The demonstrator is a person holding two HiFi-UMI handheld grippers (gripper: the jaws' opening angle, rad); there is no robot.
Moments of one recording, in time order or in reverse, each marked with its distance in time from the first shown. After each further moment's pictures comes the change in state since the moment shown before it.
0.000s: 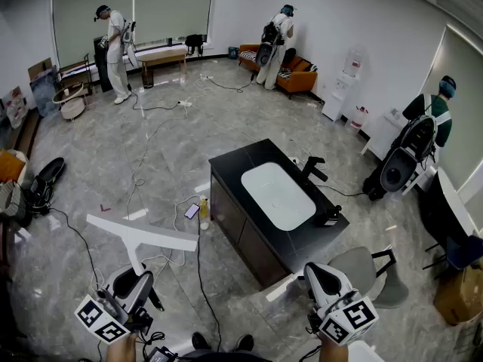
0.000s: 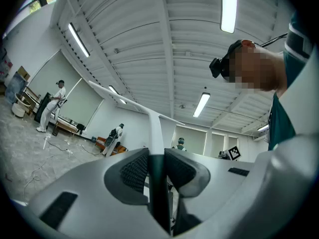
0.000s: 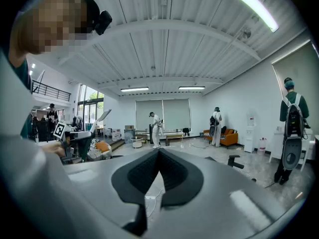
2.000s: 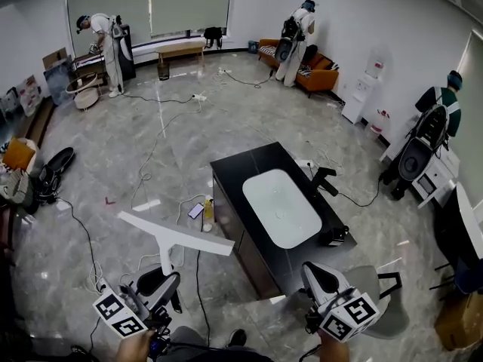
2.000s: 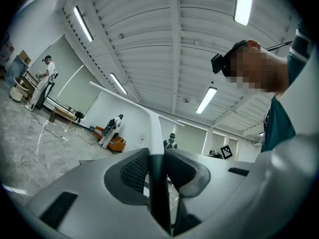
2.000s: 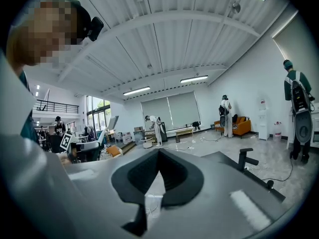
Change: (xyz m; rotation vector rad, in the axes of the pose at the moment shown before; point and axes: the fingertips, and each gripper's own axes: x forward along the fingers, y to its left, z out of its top) left arm 0.163 0.000 -0.075 -0.087 0.070 -0.012; right arm 0.081 -0.133 -0.018 0.129 0.031 0.137
